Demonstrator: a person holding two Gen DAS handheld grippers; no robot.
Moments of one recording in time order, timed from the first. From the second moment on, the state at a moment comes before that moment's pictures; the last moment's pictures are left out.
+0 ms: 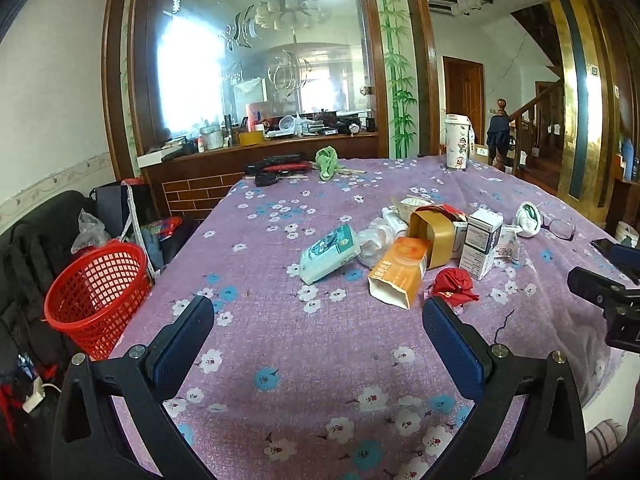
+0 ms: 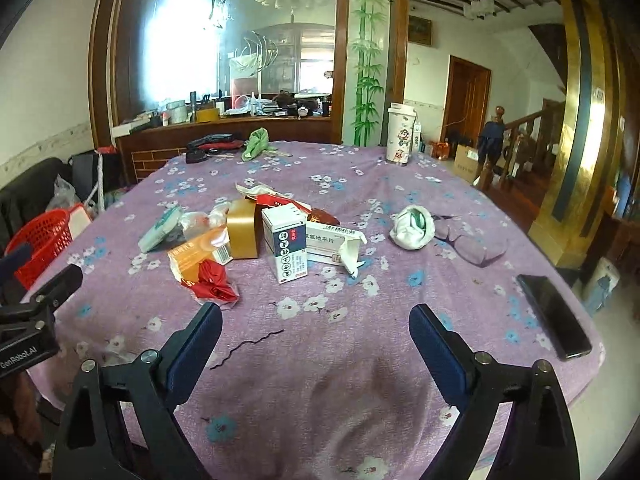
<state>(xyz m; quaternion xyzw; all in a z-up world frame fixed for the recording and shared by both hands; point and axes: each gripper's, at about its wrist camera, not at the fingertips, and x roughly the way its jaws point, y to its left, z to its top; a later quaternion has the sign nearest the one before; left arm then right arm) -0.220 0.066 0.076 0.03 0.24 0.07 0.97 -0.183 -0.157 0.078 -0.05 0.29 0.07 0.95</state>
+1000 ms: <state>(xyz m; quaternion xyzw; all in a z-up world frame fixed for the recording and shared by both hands) -0.218 0.059 0.066 0.04 0.25 0.07 0.97 -0.178 -0.157 0.071 -0.06 0.30 0.06 0.95</state>
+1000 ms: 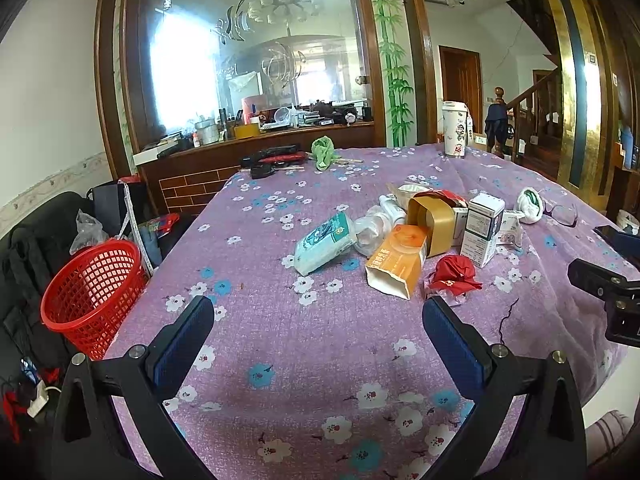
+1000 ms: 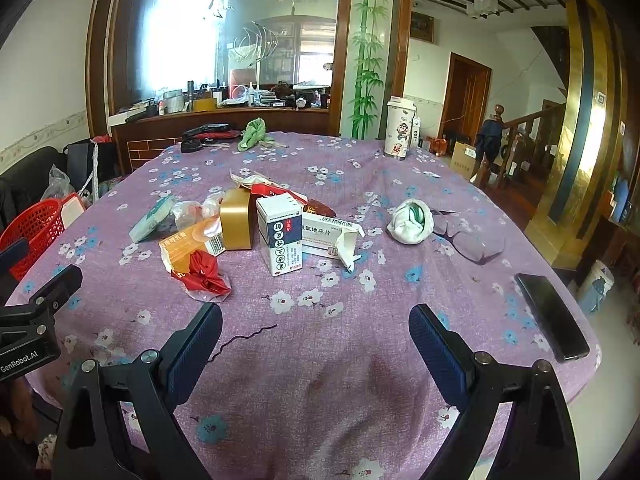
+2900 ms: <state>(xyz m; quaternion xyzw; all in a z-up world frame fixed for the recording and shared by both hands) -0.027 0.077 0.027 0.16 0.39 0.02 0.91 -0.089 -0.161 0.056 0.00 0.38 0.18 0.91</state>
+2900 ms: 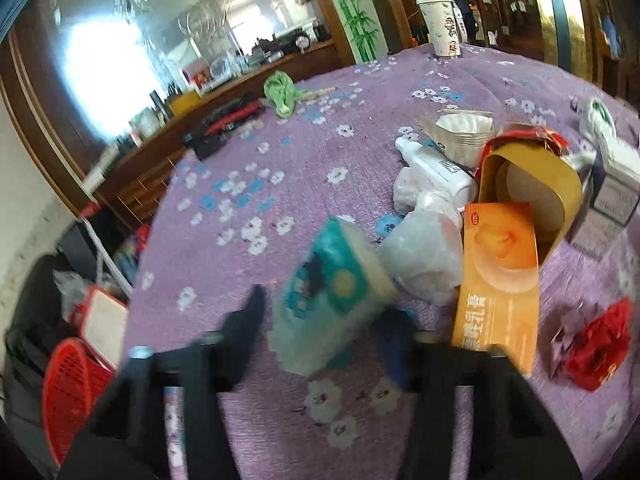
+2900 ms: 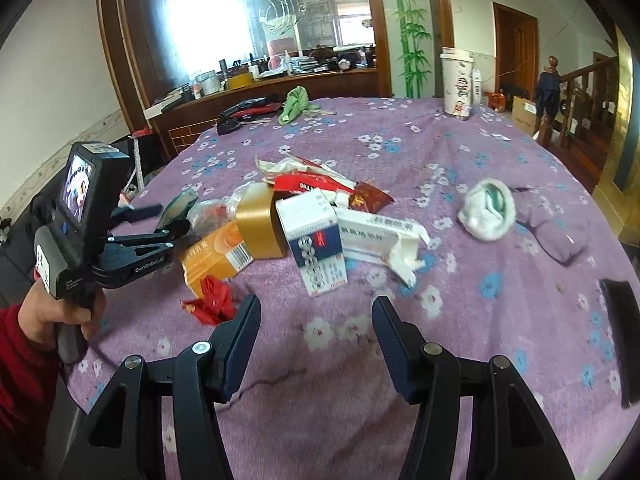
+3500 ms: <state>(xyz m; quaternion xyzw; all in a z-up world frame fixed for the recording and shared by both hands) -0.039 0.141 0.040 -0.07 0.40 -0.05 0.91 -0.048 -0.129 0.056 -0.03 0.37 0.19 0.91</state>
